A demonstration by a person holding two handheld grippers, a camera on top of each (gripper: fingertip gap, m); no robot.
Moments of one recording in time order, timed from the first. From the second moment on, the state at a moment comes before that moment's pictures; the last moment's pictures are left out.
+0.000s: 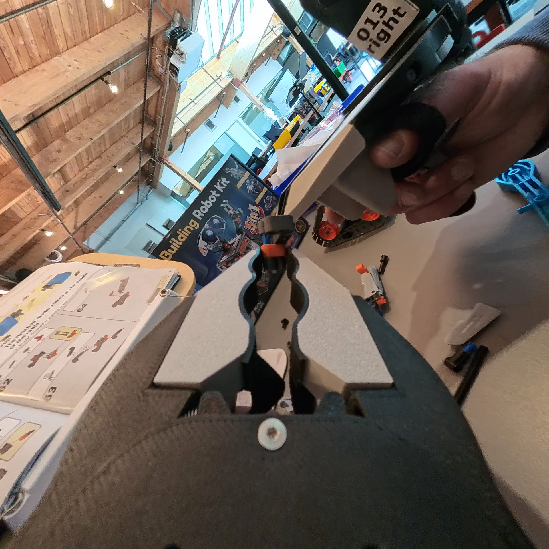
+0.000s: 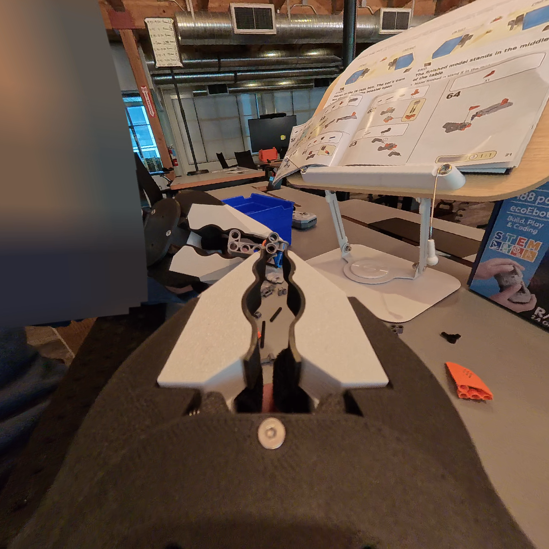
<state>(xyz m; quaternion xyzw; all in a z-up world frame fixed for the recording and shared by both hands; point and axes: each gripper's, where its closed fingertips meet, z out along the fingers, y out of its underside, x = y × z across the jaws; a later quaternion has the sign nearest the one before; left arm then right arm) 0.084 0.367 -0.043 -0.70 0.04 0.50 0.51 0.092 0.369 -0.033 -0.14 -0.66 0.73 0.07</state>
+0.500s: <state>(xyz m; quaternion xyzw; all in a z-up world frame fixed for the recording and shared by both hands) 0.076 0.362 -0.035 -0.69 0.01 0.52 0.50 0.089 0.375 -0.025 -0.17 -0.63 0.76 -0.02</state>
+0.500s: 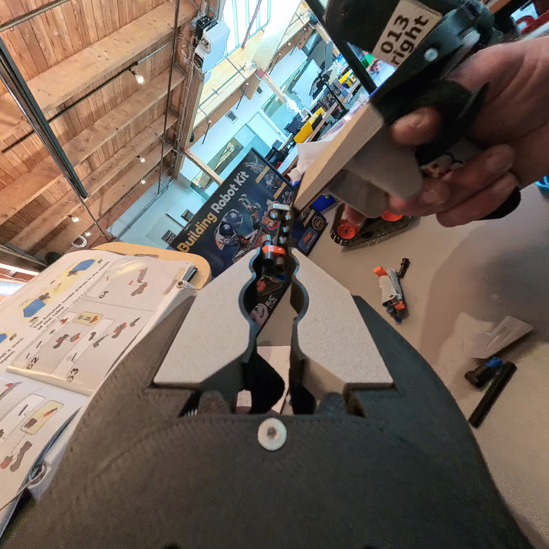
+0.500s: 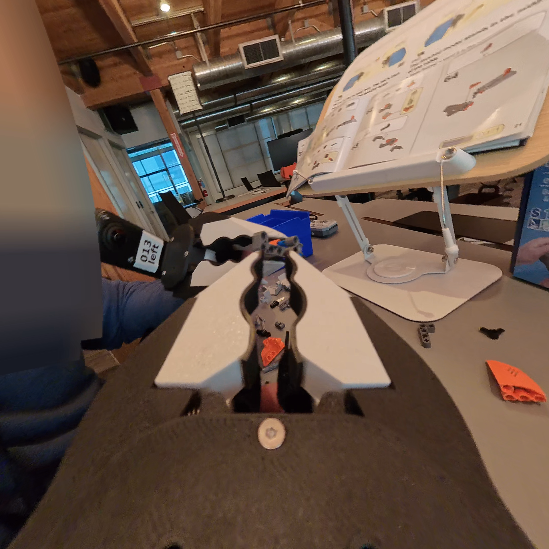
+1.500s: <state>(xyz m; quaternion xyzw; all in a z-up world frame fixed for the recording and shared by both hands) 0.069 0.372 -0.059 -0.71 0.08 0.61 0.34 0.073 0.372 -0.053 -0.20 -0.72 0.64 0.16</state>
